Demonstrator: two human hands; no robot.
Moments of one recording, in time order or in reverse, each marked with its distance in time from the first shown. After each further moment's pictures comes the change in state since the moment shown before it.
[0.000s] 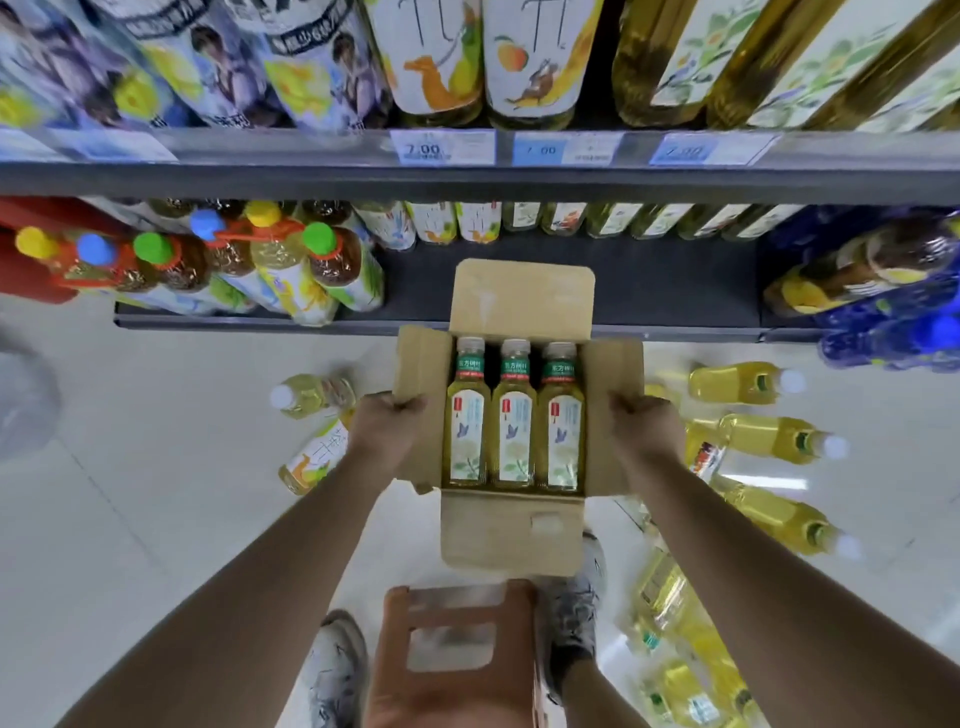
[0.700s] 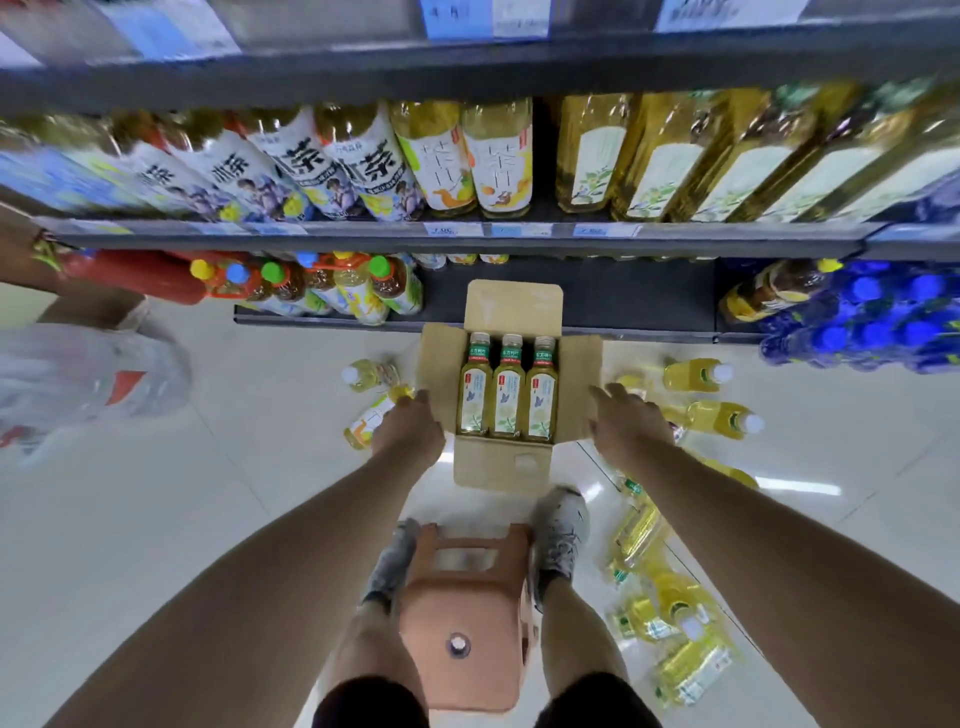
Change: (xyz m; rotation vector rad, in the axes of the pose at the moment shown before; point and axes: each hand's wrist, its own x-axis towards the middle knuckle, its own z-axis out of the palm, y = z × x) left_hand -0.179 0.066 -0.063 0.876 -0.033 0.174; right_hand -0.098 -0.022 -0.151 -0.874 -0.290 -0.629
